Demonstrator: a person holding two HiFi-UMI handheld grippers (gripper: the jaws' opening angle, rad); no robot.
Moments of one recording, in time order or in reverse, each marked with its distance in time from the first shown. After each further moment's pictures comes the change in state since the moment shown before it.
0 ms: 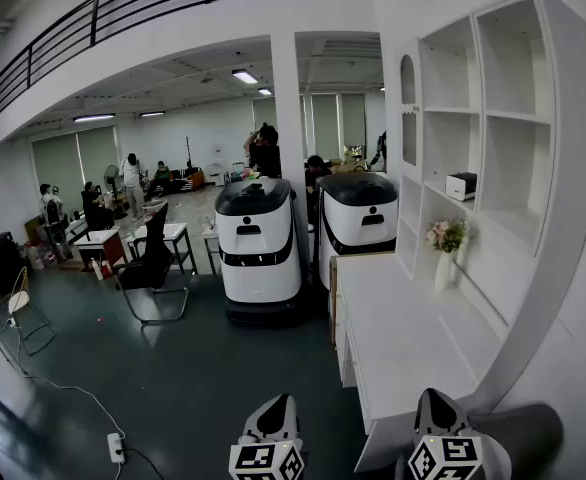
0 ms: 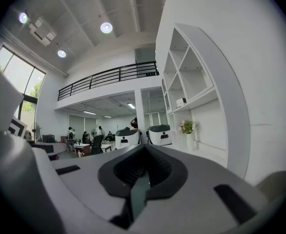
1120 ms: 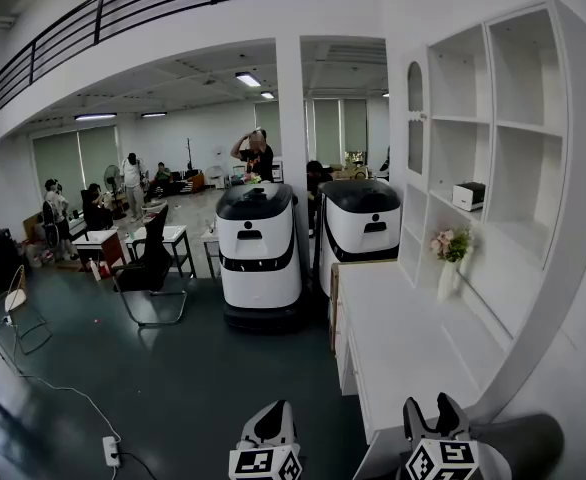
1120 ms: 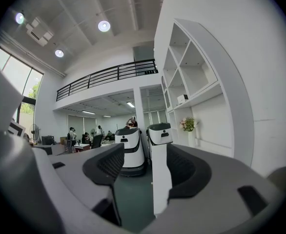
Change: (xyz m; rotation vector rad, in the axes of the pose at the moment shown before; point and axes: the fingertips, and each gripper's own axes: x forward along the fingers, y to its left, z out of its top) left arm 0.014 0.029 -0.003 -0.006 0.002 0.030; right arm 0.027 0.012 -0.008 0.023 0.012 -0.004
